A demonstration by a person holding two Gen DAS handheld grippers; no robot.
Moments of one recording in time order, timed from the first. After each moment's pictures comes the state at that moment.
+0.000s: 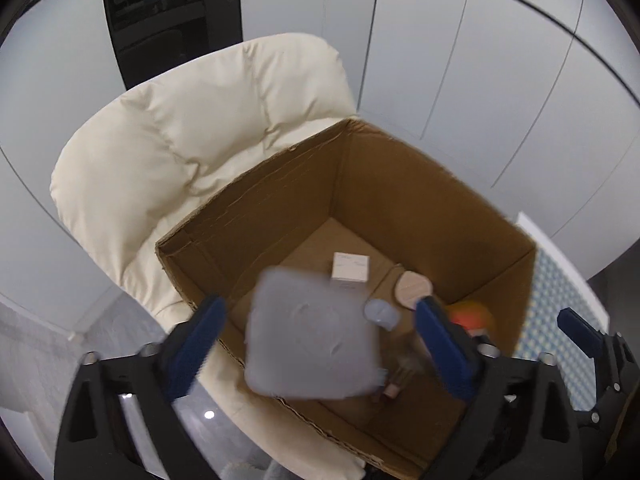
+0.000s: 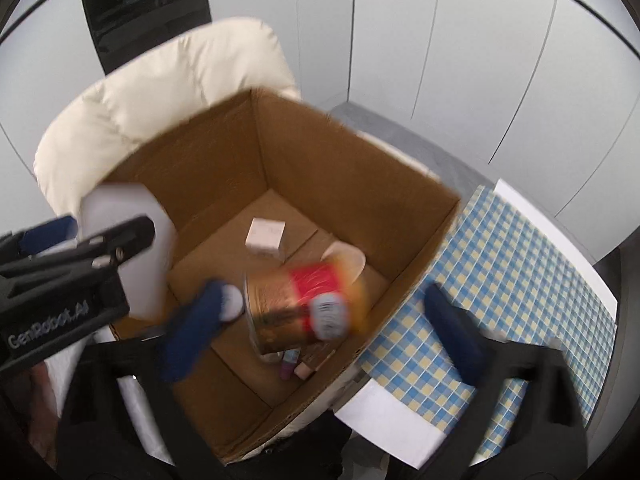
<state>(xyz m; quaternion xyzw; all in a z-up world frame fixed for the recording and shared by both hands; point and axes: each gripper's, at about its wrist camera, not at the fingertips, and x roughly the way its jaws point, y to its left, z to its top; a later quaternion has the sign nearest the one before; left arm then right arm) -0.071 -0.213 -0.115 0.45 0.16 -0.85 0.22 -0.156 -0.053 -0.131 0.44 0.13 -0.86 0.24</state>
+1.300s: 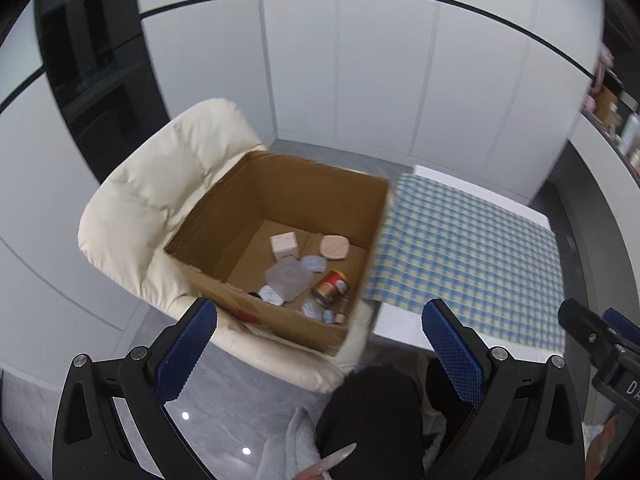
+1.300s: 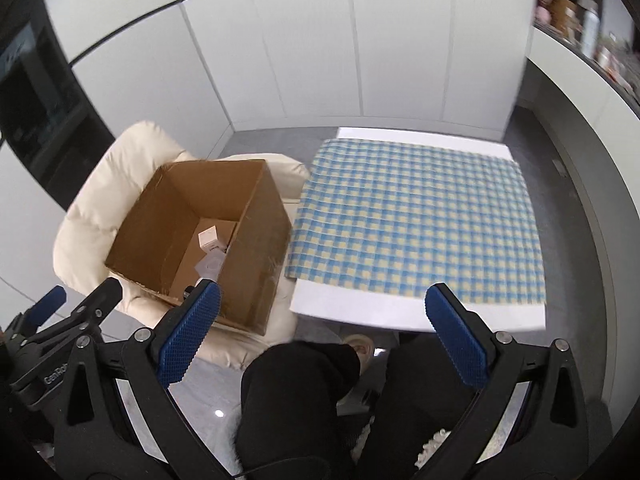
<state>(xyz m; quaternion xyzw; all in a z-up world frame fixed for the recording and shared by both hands) 0.051 -0.079 0.001 0.44 0.03 -0.89 0.09 0.010 0.145 0.000 0.47 -0.07 -0.88 0.03</state>
